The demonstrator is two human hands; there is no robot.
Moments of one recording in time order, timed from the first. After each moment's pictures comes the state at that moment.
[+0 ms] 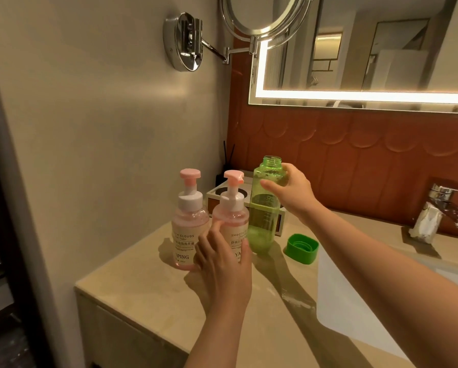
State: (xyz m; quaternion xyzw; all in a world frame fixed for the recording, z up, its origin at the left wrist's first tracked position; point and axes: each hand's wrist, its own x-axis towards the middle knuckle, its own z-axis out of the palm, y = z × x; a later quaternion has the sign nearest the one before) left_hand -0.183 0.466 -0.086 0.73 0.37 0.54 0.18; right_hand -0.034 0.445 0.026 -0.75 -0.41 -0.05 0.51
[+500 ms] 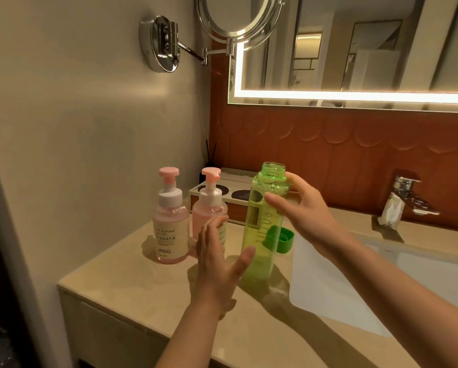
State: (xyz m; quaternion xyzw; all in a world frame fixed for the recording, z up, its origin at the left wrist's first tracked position) left_hand -0.196 0.453 -0.085 0.75 0.13 0.50 0.41; right_hand -0.092 0.342 0.025 -0.67 -0.47 0.01 0.57
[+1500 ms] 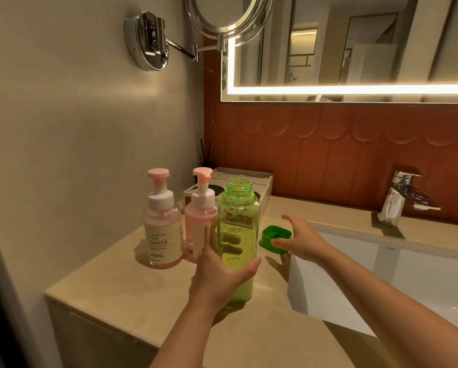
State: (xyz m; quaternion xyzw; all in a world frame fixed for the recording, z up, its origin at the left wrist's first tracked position) left_hand -0.191 0.449 -0.084 0.75 0.22 0.38 0.50; right_hand -0.013 0.359 -0.047 -0.88 -0.34 0.08 0.33
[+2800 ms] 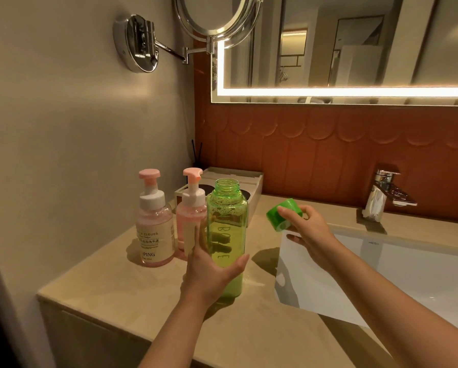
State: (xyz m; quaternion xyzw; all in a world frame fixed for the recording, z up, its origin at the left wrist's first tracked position) left_hand -0.199 0.440 -0.076 0.75 0.23 0.37 0.50; right_hand -0.036 0.325 -0.023 -0.69 -0.24 0.15 0.67
